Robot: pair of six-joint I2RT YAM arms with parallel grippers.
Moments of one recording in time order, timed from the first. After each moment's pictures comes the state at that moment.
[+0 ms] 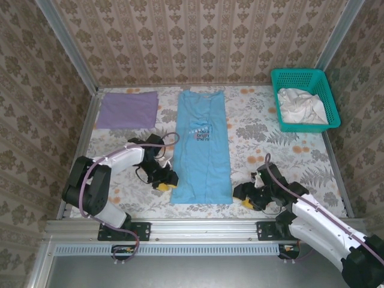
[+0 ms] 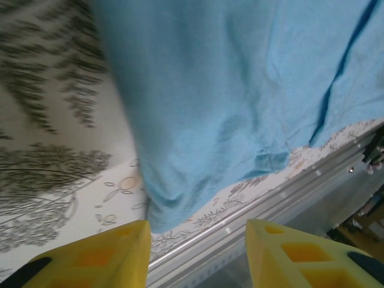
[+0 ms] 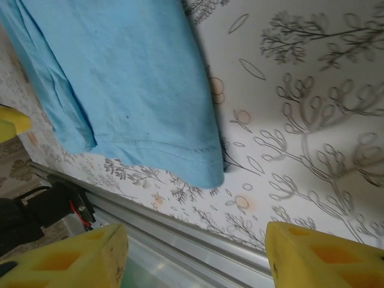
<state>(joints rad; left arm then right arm) -0.50 1.55 0.85 -0.94 0.64 -0.30 0.48 0.73 0.31 -0.60 -0.52 1.00</state>
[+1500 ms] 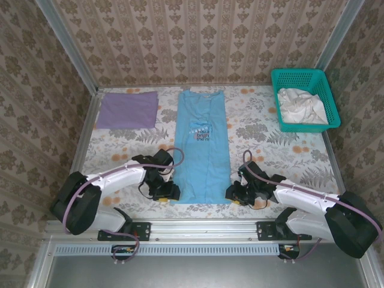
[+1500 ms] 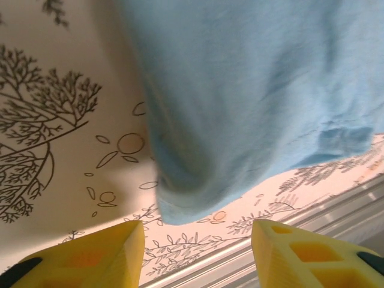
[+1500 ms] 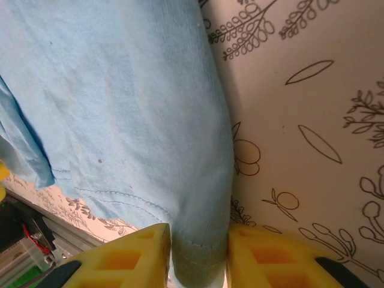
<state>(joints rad) -0.72 1.37 0.66 -0.80 0.44 -0.54 0.65 1.11 0.36 -0.34 -0.41 1.03</state>
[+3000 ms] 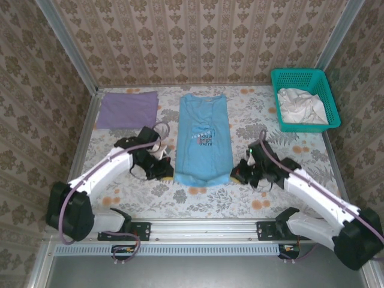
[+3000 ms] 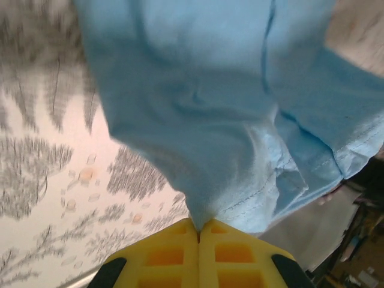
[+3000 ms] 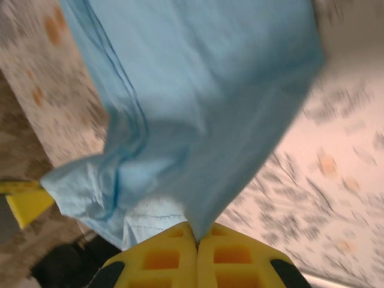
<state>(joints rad) -0.49 1.33 0.95 -0.94 0.60 -0.49 0.45 1.07 0.72 -0.63 -0.41 1.06</state>
